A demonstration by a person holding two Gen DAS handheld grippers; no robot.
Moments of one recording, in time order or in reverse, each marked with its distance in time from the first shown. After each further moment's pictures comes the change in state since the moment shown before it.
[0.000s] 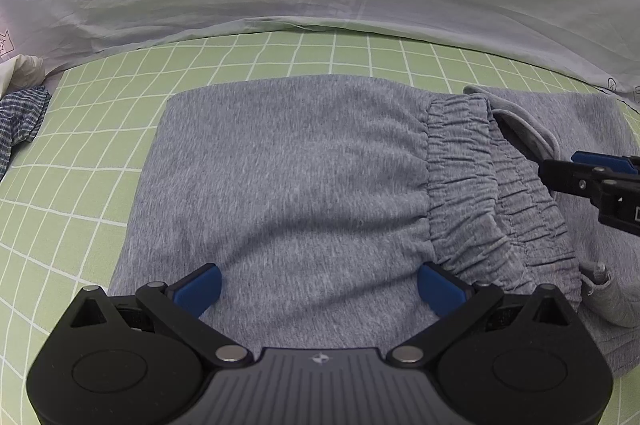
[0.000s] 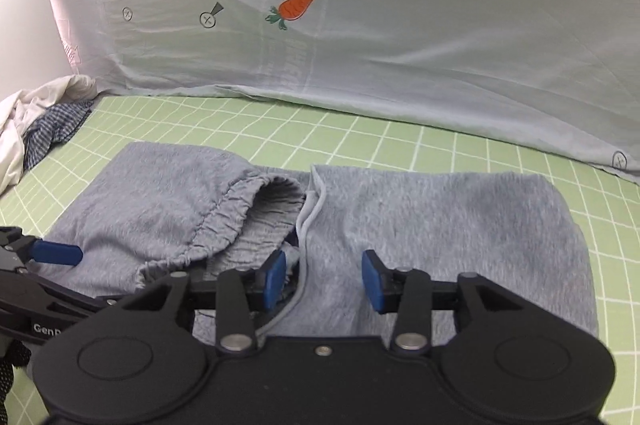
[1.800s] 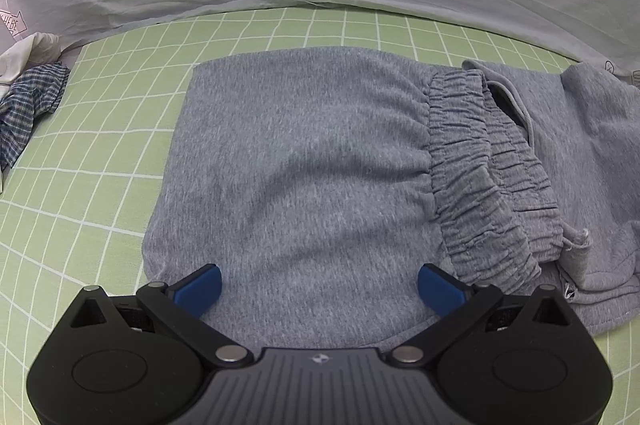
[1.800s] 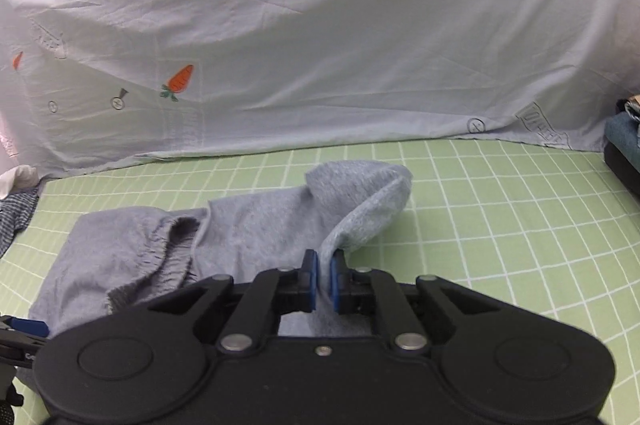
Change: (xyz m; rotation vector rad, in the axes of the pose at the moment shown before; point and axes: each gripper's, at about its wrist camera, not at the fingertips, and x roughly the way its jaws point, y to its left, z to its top) left arm -0.034 0.012 -0.014 -0.021 0.076 0.012; right arm -0.092 -0.008 -0.015 0.156 -0.108 -0.161
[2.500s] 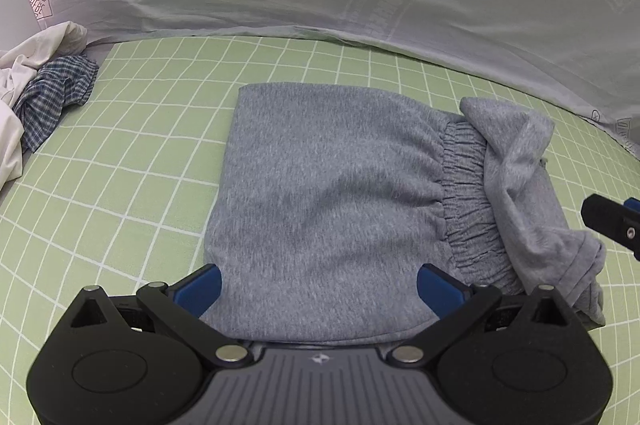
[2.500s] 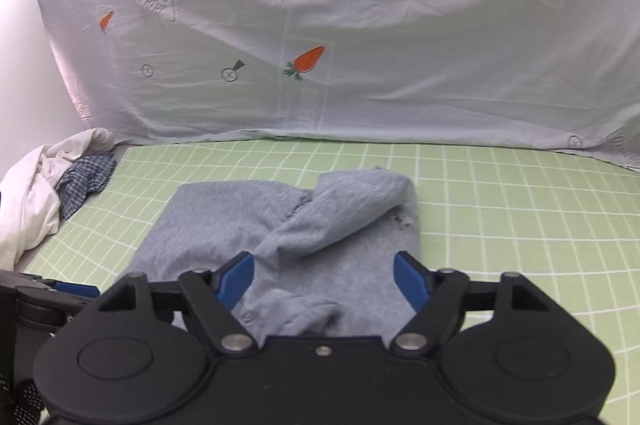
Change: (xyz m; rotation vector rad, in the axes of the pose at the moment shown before) left arm -0.039 0.033 -0.003 -0.074 -0.080 -0.072; right arm -0.013 0.058 -0.015 -0.071 0.012 0.049
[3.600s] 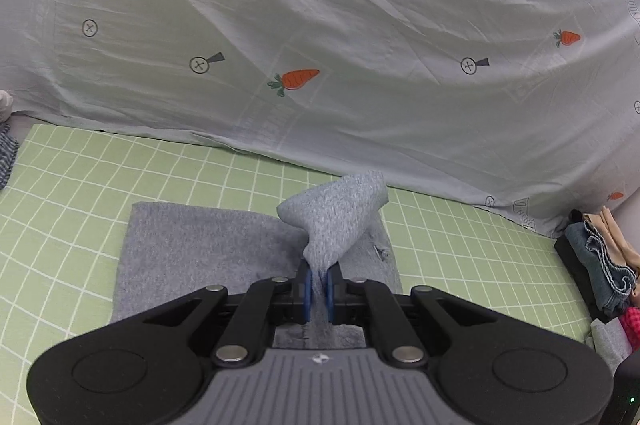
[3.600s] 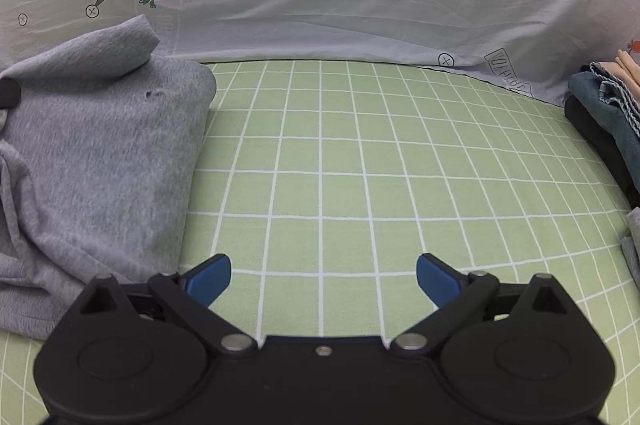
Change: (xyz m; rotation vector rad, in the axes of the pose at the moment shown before) left arm -0.041 -0.013 0.049 -0.037 -0.225 -0.254; right arm 0.017 -0.052 -0.047 0.021 0.184 -0.271
